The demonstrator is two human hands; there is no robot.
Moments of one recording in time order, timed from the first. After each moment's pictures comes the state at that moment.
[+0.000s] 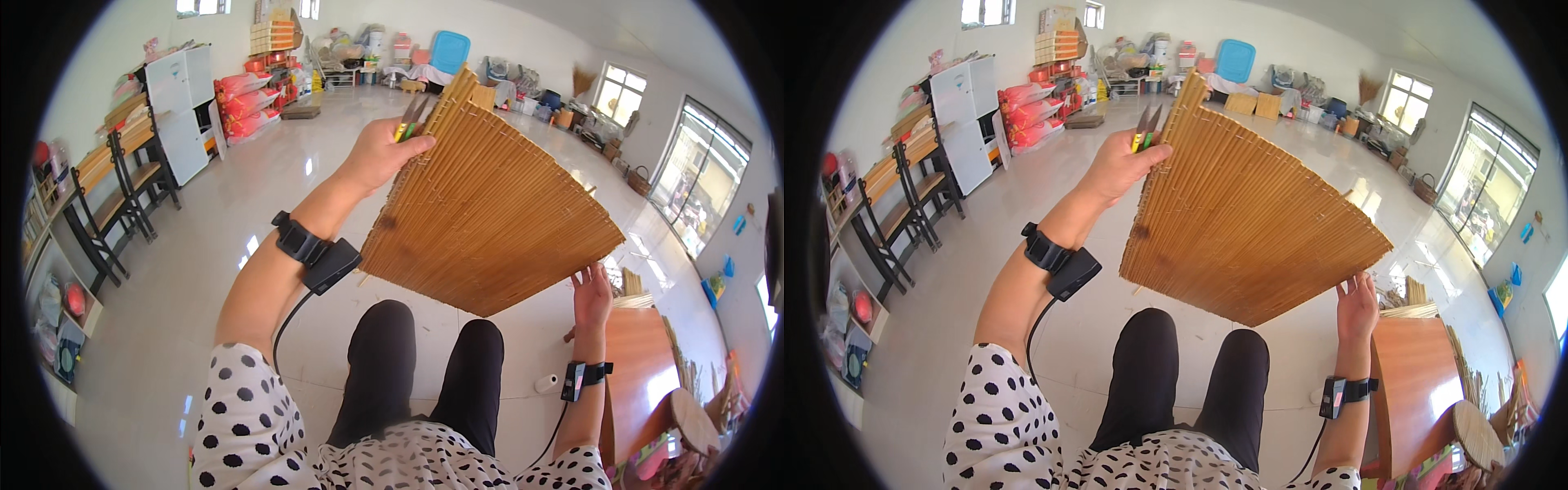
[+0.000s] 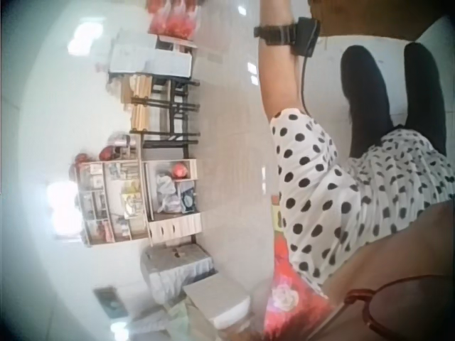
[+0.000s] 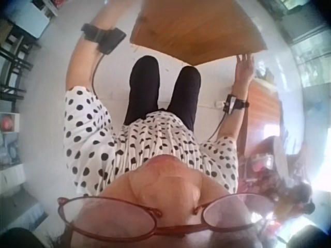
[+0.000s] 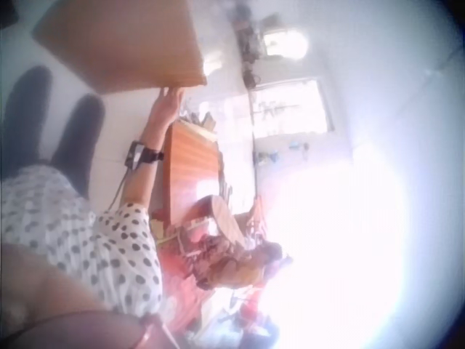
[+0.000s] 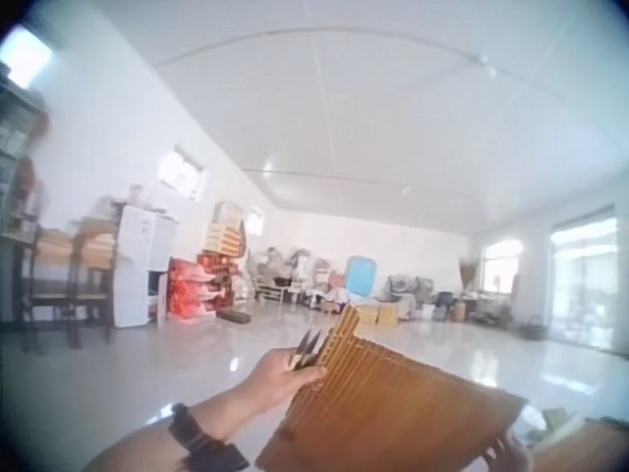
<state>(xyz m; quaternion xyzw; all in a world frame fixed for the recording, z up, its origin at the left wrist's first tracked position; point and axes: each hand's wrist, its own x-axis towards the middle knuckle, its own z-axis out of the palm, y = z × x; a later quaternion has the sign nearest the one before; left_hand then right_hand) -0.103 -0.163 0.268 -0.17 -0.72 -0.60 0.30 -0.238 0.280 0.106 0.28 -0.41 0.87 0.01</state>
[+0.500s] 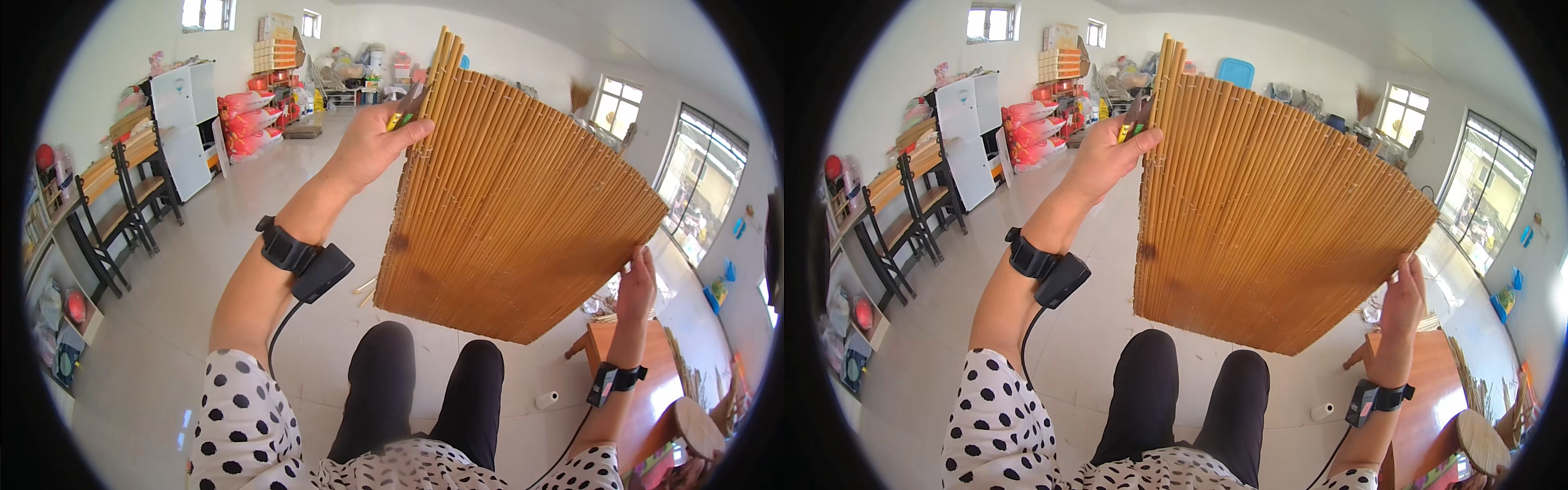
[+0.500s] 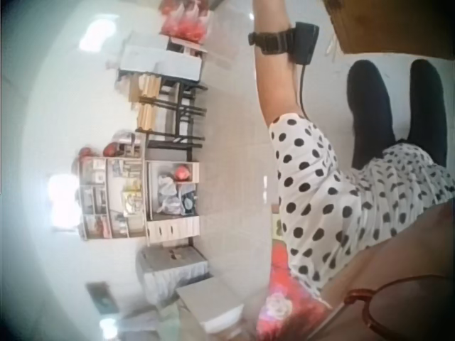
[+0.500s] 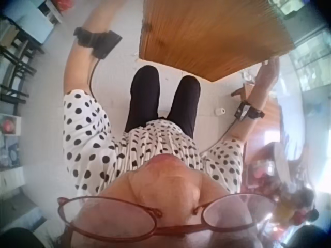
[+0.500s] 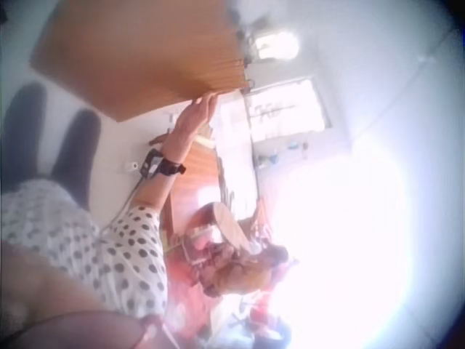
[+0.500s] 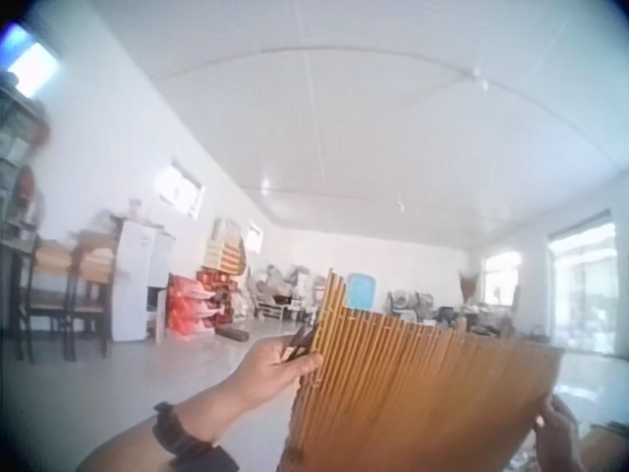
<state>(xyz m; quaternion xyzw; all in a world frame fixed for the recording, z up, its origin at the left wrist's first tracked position) -0.079 -0.154 0.300 -0.20 -0.75 -0.50 0.38 -0.223 0.298 0.190 0.30 -0.50 0.79 0.17</state>
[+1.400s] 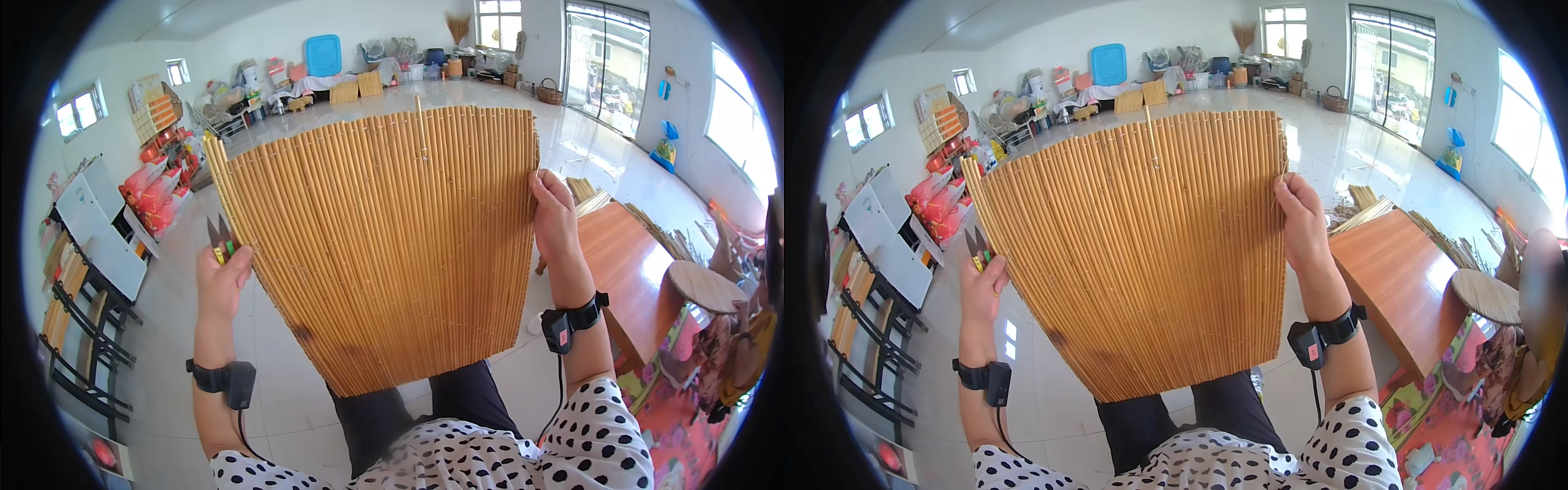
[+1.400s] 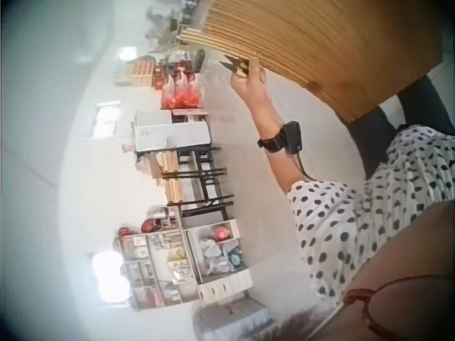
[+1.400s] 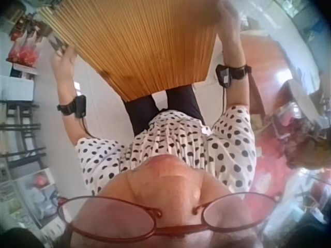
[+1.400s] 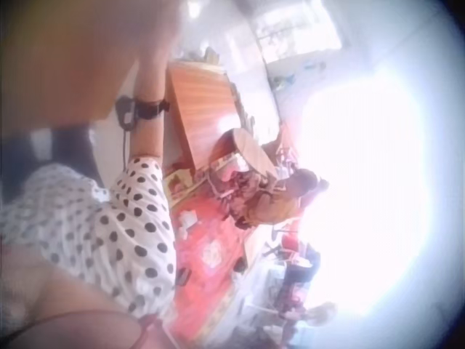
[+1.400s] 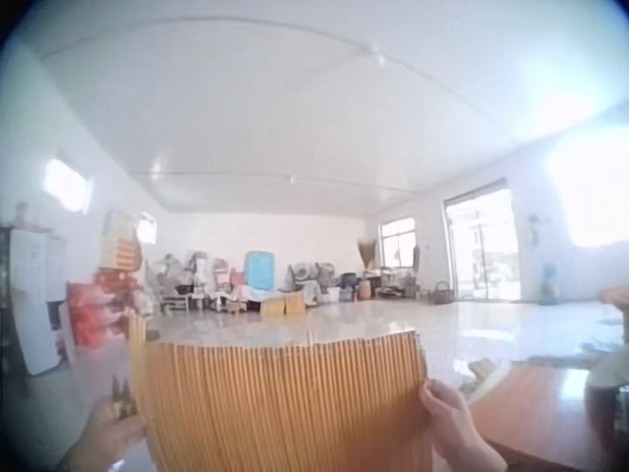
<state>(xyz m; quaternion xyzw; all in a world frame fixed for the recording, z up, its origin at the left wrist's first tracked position) -0.058 -0.191 0.213 -0.12 -0.72 -0.62 0.27 -0.191 0.282 0.207 0.23 -0.56 0.78 0.15</state>
